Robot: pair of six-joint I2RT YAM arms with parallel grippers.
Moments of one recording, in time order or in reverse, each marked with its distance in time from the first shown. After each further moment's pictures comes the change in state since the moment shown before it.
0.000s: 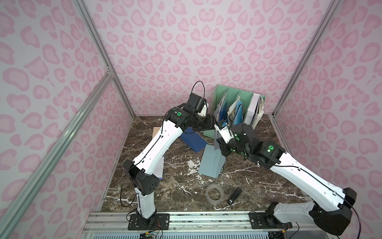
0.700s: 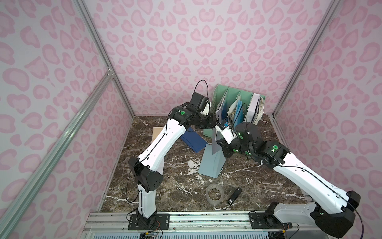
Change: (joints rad) left arm 0.000 0.062 0.062 0.011 -0.004 0.062; right arm -0.041 -0.023 0.011 -0.045 -0.121 -0.015
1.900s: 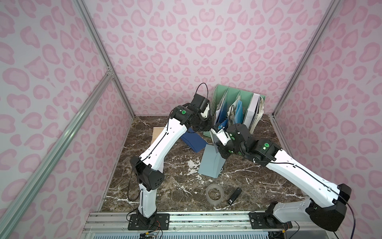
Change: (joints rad) left arm -0.003 0.011 0.008 -0.098 -0.040 0.011; right arm 0.023 0.081 0.029 -0.064 0.114 -0.021
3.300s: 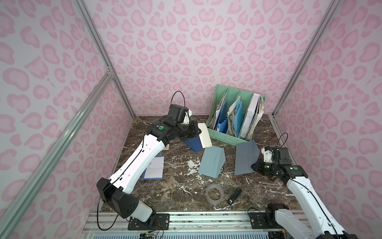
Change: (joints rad) left arm 0.119 -0.438 -0.614 0.348 0.148 -0.230; right arm -0.813 -0.447 -0.772 0.042 -0.525 0.486
